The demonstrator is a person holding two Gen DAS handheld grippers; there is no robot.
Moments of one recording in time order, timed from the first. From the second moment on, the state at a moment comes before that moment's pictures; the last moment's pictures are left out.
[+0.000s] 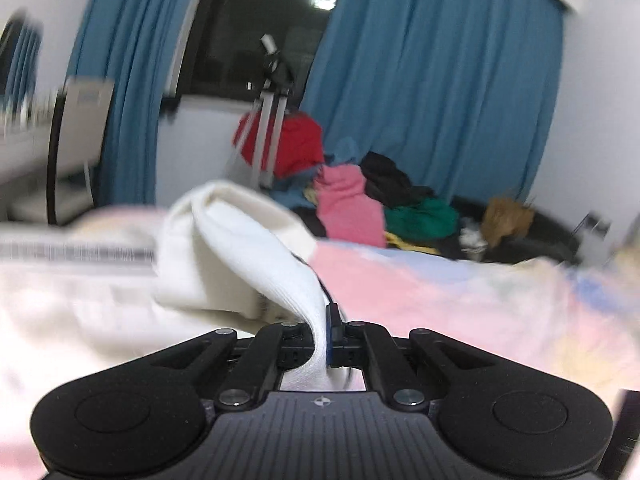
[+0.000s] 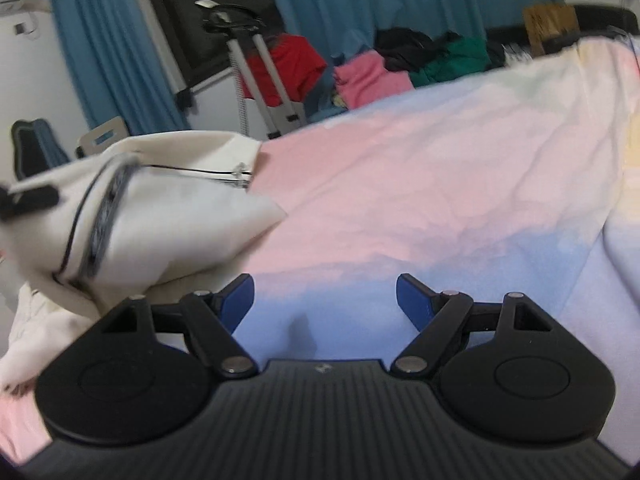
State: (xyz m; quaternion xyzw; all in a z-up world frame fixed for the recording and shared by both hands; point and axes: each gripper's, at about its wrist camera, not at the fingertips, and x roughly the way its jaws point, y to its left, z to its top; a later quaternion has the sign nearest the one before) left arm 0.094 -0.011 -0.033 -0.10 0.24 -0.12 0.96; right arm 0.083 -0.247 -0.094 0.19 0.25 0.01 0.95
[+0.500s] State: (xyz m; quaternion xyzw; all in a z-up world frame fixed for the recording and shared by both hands) left arm 0.066 0.034 -0.067 -0.18 0.29 -0.11 0.93; right arm 0.124 -0.199 -0.009 0.25 0.28 0.12 0.92
